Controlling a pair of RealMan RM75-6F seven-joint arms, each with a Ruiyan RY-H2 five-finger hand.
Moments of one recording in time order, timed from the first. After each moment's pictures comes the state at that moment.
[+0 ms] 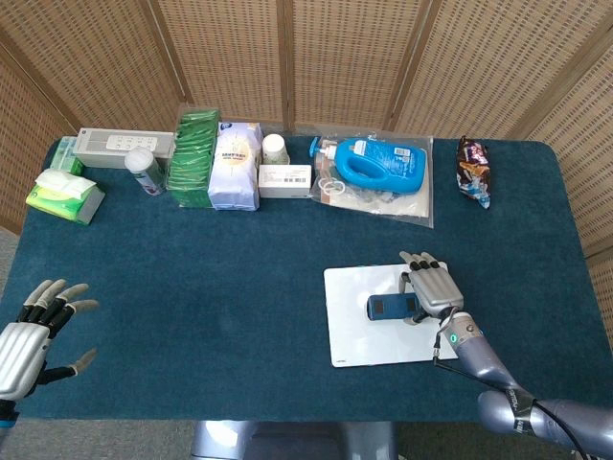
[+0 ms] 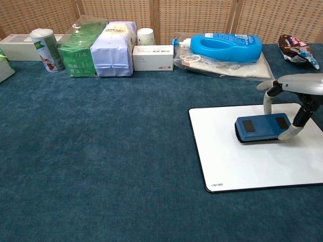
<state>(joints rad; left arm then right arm) -0.07 -1.01 0.06 -1.80 1.67 1.51 -0.09 0.72 -1.33 0.05 -1.63 -0.84 0.88 -0.39</state>
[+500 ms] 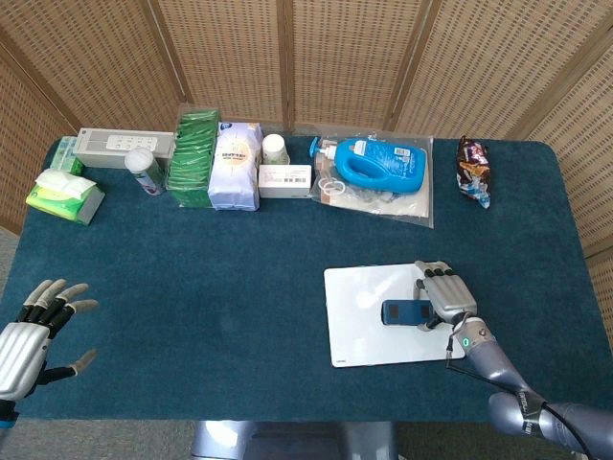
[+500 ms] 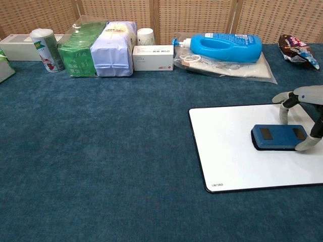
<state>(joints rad) -0.07 -1.01 0.06 -1.80 1.68 1.51 -0.09 0.69 -1.31 0.01 -1.59 -0.84 0.85 -0.37</state>
